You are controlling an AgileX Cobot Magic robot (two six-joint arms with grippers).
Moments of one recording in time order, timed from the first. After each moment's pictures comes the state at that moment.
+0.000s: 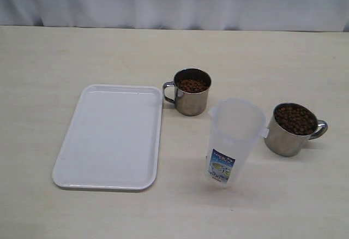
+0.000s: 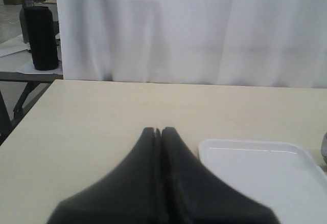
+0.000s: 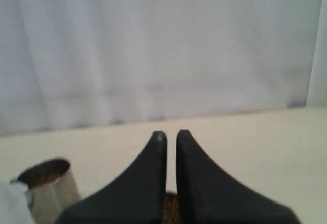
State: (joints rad) left arm -0.05 0.00 0.00 -0.03 0.20 0.00; right arm 0.16 0.11 0.00 0.10 -0.03 0.00
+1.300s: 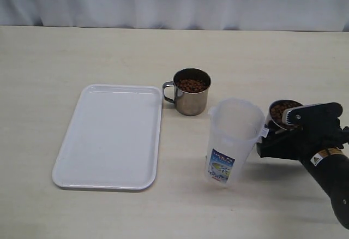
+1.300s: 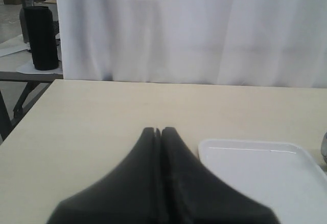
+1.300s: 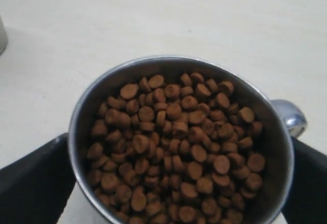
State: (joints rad) left arm -0.05 0.00 0.00 -0.03 0.20 0.00; right arm 0.45 1.95 -0.22 0.28 -1.18 -0.17
